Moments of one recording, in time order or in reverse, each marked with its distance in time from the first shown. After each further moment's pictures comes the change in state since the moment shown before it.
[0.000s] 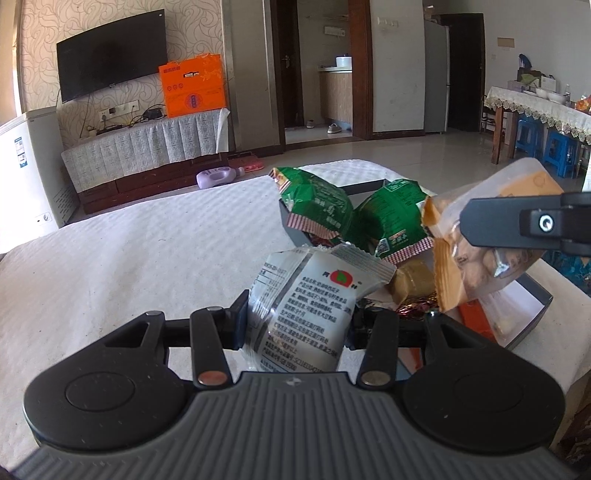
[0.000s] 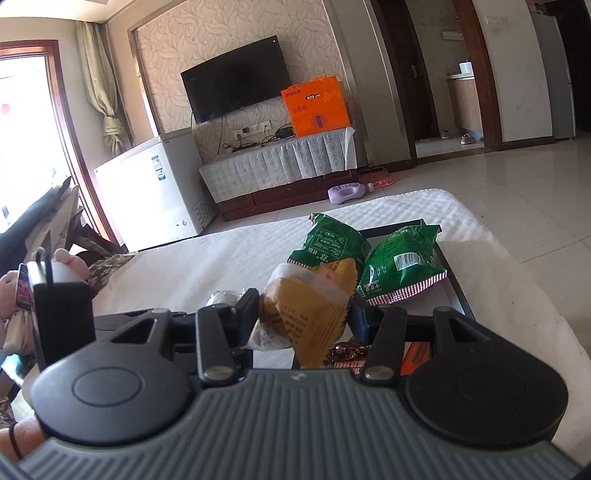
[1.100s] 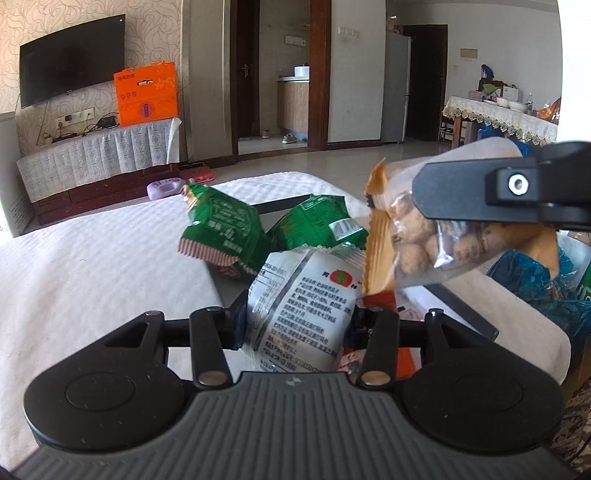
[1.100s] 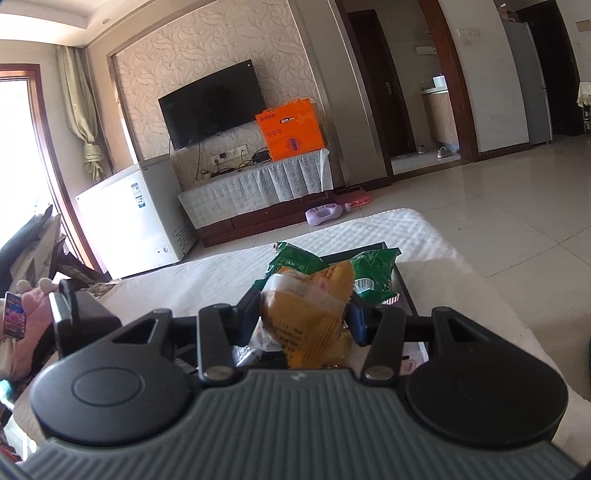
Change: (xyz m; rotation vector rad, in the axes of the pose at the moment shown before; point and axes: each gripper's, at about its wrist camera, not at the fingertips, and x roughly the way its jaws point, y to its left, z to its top) left arm 0.033 -0.056 0.016 0.011 -0.037 -0.155; right arm -0.021 -0.030 0.008 0.052 -0.077 -0.071
